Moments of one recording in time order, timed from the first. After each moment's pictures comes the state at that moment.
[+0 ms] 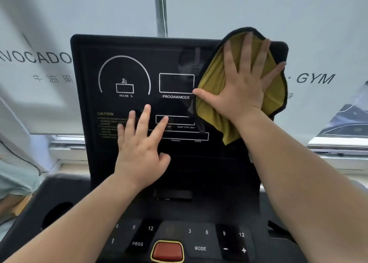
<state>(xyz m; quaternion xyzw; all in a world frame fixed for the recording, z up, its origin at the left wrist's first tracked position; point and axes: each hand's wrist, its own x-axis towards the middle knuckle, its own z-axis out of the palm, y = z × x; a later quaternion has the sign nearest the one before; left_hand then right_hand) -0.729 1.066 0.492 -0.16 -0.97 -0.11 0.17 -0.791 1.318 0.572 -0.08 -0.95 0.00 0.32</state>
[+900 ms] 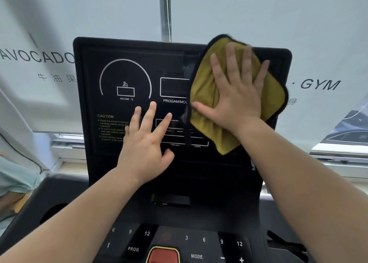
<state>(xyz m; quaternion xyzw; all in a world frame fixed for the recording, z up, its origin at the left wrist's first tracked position) -0.749 1.074 0.497 -0.18 -0.96 -0.14 0.17 -0.794 1.321 0.566 0.04 -0.94 -0.07 0.33</state>
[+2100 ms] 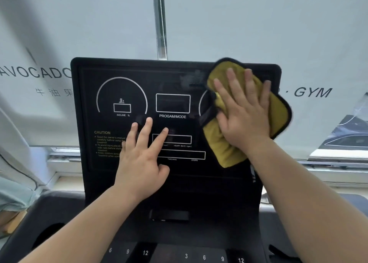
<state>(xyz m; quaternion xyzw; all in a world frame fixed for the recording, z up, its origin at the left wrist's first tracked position) -0.748 1.074 0.496 -0.17 -0.96 -0.13 0.16 -0.788 1.355 0.548 0.04 -0.93 -0.05 0.36</state>
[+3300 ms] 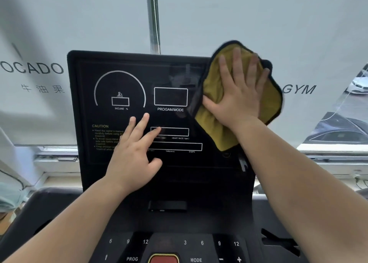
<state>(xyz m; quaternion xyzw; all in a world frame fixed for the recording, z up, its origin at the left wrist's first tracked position) -0.744 1.055 0.509 -0.20 -0.94 -0.24 0.10 -0.794 1.337 0.578 -0.05 -0.94 0.01 0.33</state>
